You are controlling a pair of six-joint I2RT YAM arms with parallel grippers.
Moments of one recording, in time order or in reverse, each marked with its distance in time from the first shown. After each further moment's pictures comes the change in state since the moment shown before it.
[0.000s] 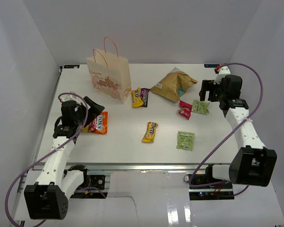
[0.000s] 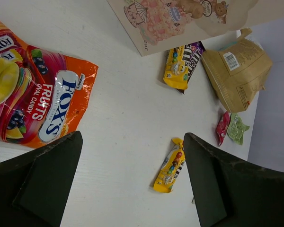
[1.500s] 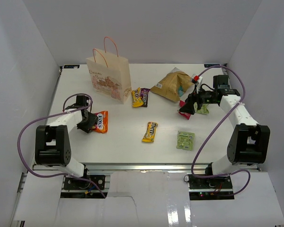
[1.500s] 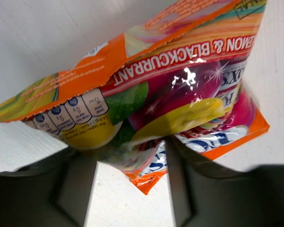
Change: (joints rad) left arm 0.007 0.609 0.183 -0.286 -0.357 -0.305; right arm 0.042 0.245 0.133 -0.355 -0.822 -0.558
